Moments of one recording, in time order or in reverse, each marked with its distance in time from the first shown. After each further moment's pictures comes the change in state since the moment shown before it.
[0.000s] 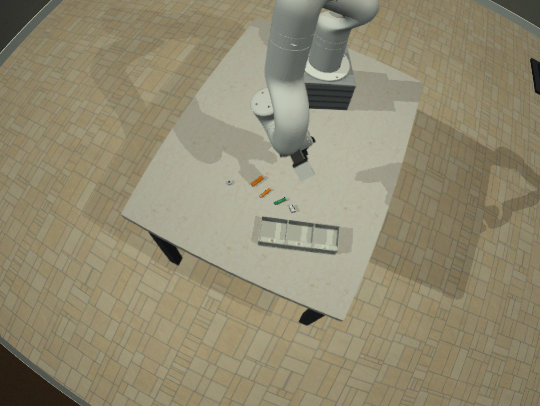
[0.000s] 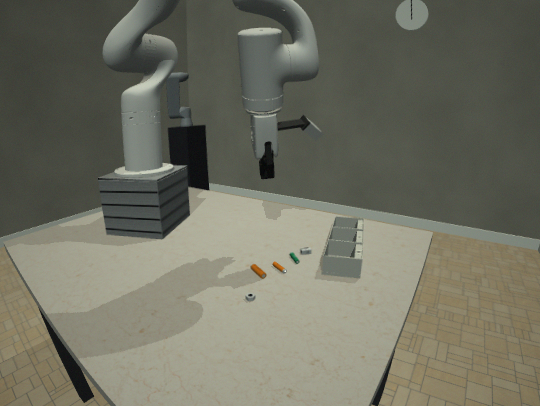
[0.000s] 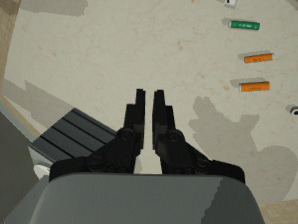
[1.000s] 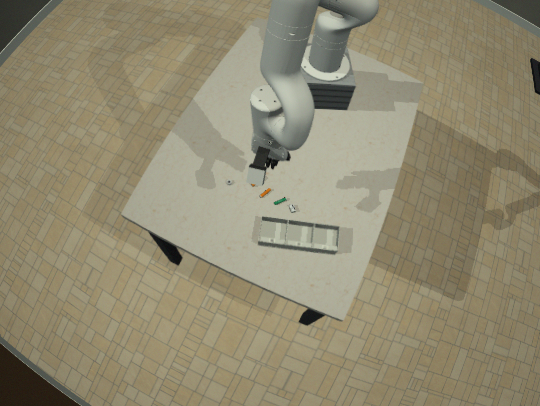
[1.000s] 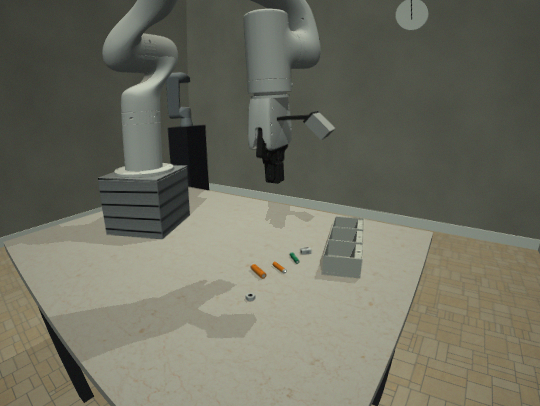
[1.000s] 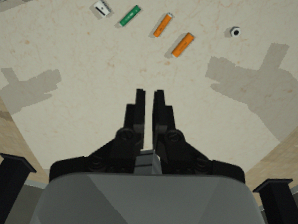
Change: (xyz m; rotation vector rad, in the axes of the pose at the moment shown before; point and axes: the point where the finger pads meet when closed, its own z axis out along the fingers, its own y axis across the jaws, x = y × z) arm 0.005 0.085 -0.045 -0.311 0.073 0.638
